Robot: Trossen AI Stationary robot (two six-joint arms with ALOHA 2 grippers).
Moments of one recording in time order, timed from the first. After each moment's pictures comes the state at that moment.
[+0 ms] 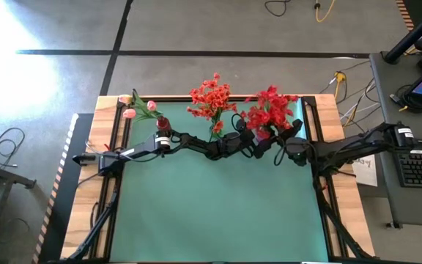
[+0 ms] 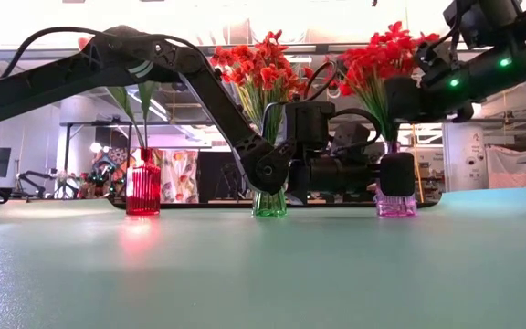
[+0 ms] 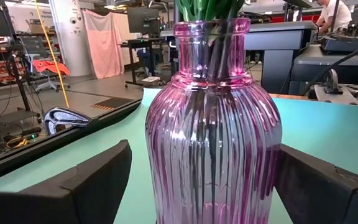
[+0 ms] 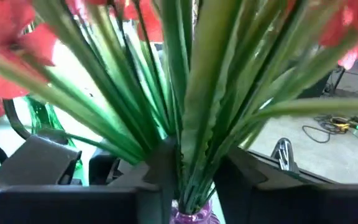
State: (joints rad) left arm 0.16 2.68 1.77 0.97 -0.33 0.04; right arm -0.02 1.04 0.26 0.50 0.99 0.17
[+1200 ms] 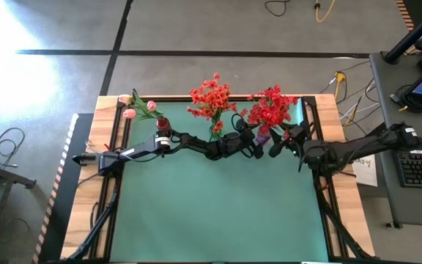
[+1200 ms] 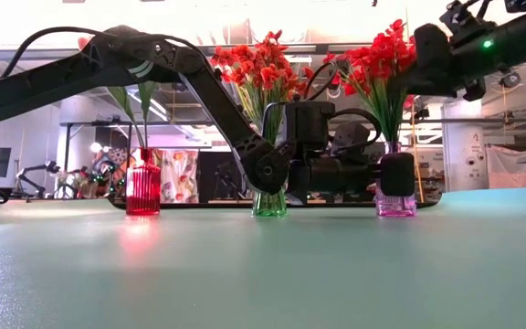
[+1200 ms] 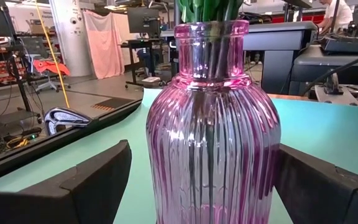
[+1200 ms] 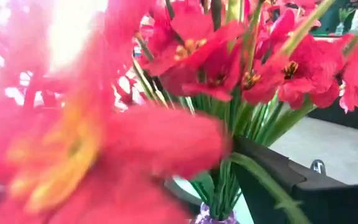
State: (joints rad) left arm 0.16 2.68 1.77 0.97 -0.33 0.04; right arm 0.13 0.73 0.27 0.34 0.99 0.16
